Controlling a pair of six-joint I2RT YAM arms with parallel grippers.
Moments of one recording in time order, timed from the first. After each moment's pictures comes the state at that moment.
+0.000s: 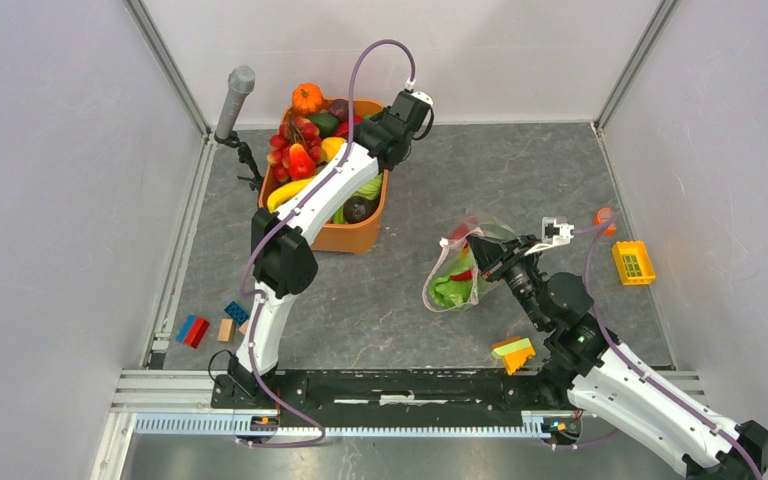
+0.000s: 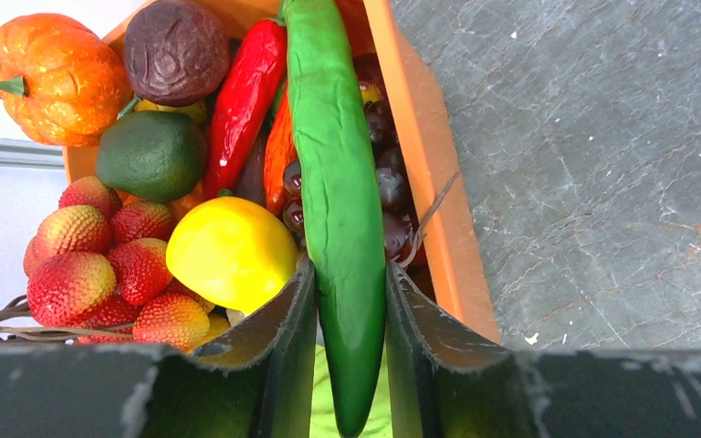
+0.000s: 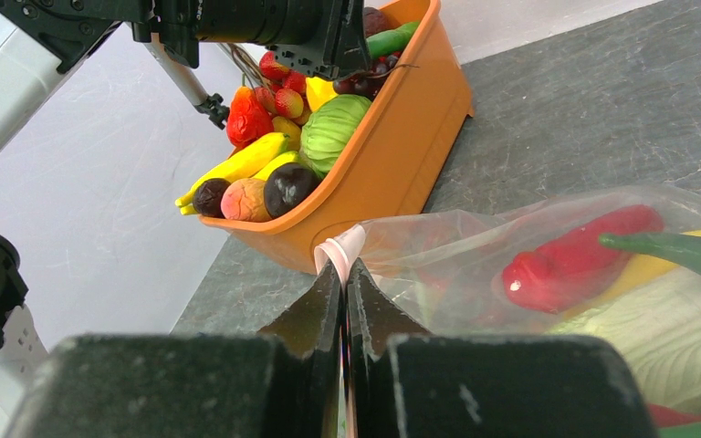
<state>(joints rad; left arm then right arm) -0.66 2.21 2.27 -0.83 -0.60 0.12 0.75 0.52 0.38 0.24 0.30 0.60</state>
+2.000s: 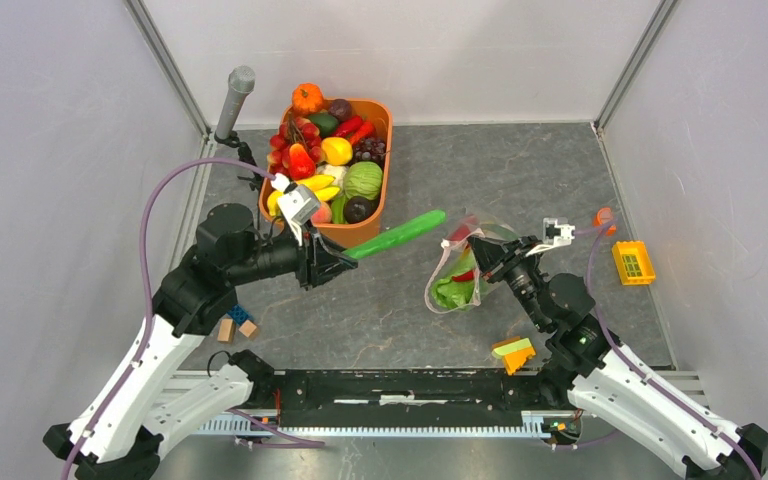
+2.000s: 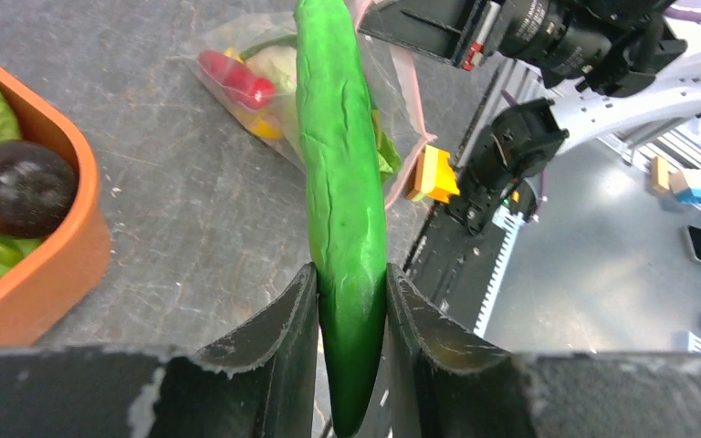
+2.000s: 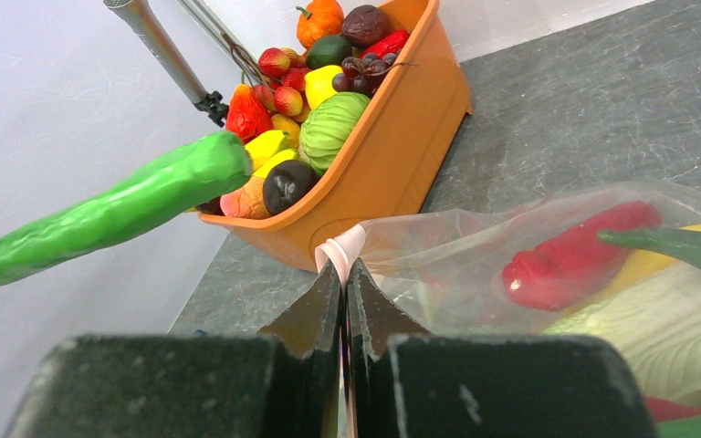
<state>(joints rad) -0.59 0.78 1.09 -0.60 0.54 -0.15 0.75 0.51 0.38 0.22 0.29 0.60</state>
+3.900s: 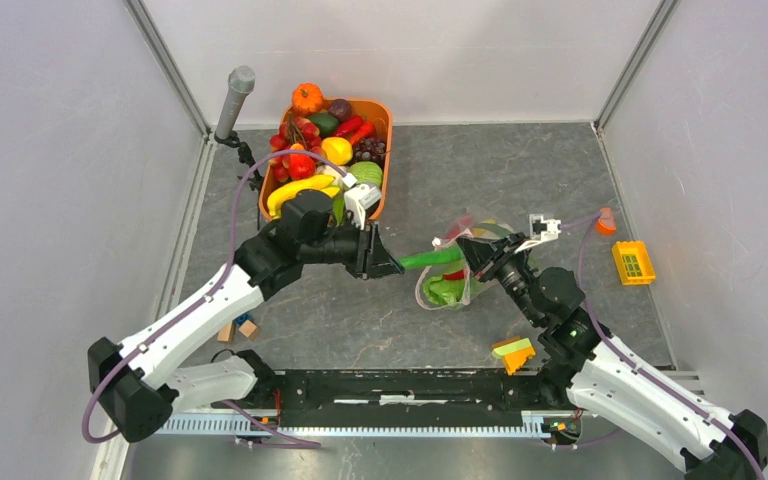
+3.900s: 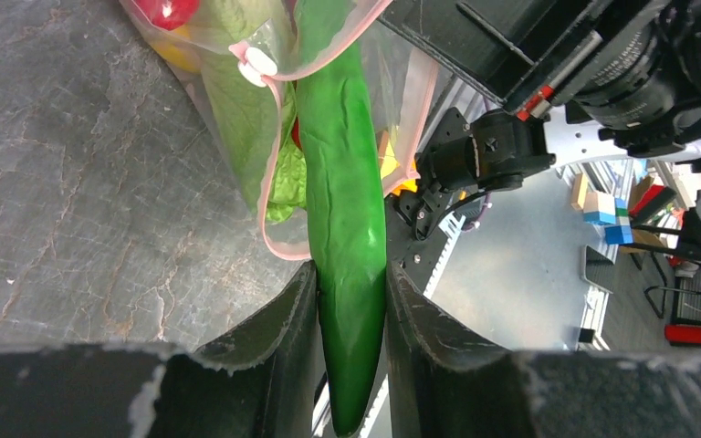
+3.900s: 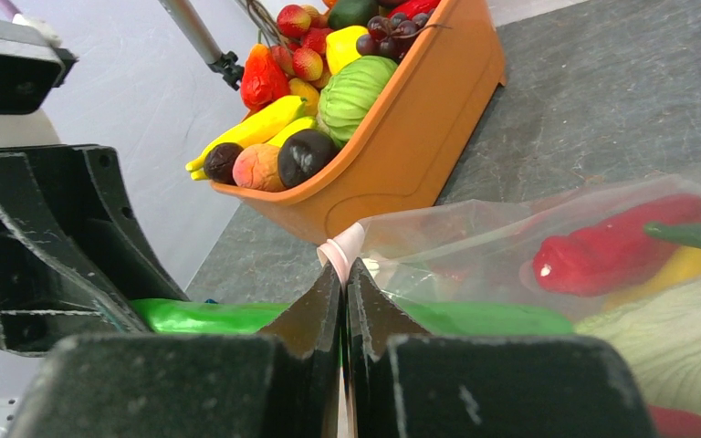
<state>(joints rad) -0.74 1.12 1.00 -0.36 0.52 -0.46 0.75 0.61 0.38 0.29 0.20 0.61</state>
